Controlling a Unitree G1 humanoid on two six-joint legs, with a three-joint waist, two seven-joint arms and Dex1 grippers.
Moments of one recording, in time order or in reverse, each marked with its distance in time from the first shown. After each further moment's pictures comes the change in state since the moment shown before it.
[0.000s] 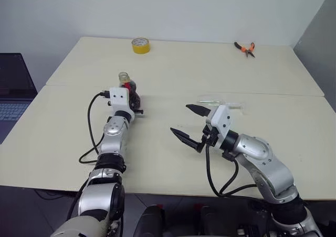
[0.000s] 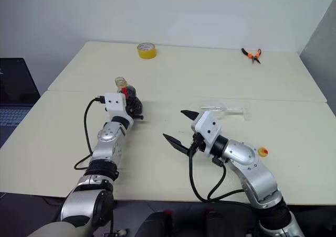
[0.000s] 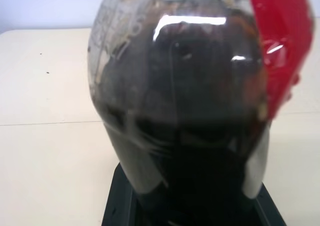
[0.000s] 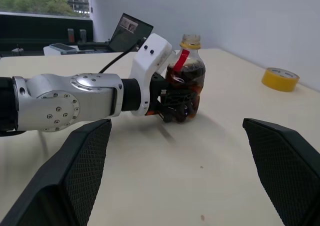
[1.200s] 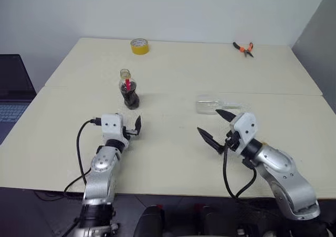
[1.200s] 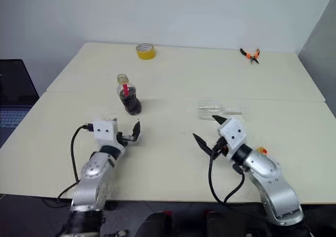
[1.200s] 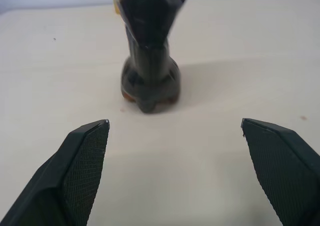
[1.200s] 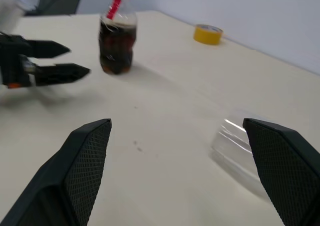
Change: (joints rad) left arm 0.597 -0.022 -0.100 -0.884 -0.040 0.370 -0.017; right arm 0.208 -0.095 -0.158 -0.072 -0.083 -0.004 -0.119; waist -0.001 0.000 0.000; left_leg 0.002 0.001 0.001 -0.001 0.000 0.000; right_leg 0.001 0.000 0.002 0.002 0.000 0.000
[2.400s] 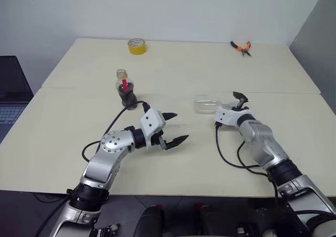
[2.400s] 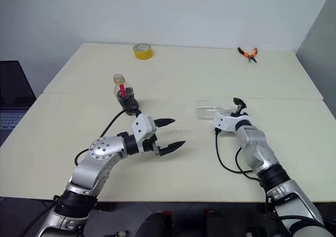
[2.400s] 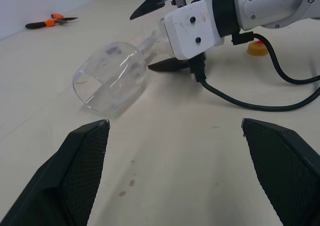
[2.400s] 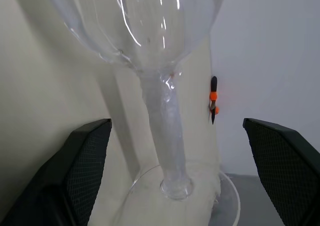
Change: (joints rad) left arm -0.221 0.244 -0.277 -0.070 -0.115 0.052 -0.655; right arm -0.505 -0.056 0.297 0.888 -0.933 -0.181 -0.297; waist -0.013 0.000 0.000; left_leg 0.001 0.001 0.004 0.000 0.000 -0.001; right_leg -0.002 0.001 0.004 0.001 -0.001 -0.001
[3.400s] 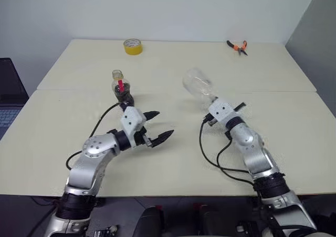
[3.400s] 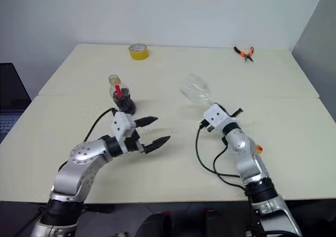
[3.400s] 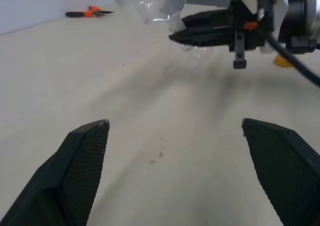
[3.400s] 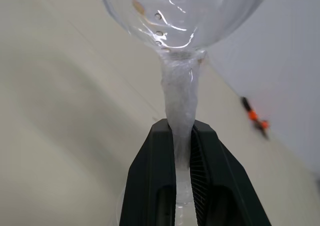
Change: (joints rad) left arm 0.110 0.072 0.197 -0.040 -0.157 0.066 -0.034; right arm 0.175 0.287 -0.233 -0.269 0.535 -0.095 0.143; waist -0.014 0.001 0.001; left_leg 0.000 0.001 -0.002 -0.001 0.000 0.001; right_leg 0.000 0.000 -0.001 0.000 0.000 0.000
